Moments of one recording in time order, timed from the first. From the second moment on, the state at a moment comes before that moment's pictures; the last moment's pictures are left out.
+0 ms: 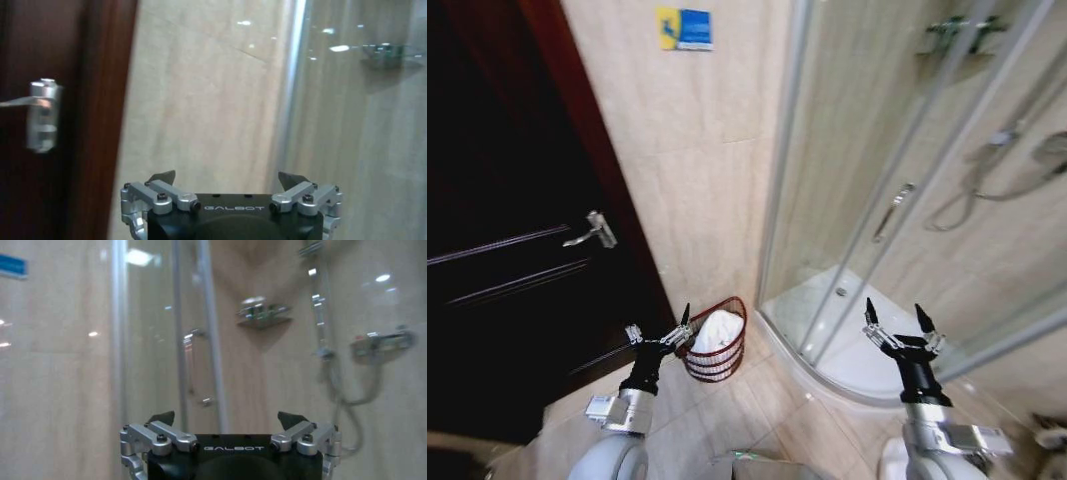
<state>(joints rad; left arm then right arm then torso) 1.85 -1.56 -0.58 -2.38 -0.18 -0.08 0.09 -1.82 1.60 0.82 2.38 0.32 0.20 -0.15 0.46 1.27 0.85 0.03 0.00</state>
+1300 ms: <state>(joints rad) 1.85 -1.56 -0.58 -2.38 -0.18 -0.08 0.09 -1.78 1.61 0.81 2.40 0.32 0.27 -0.08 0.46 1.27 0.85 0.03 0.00</state>
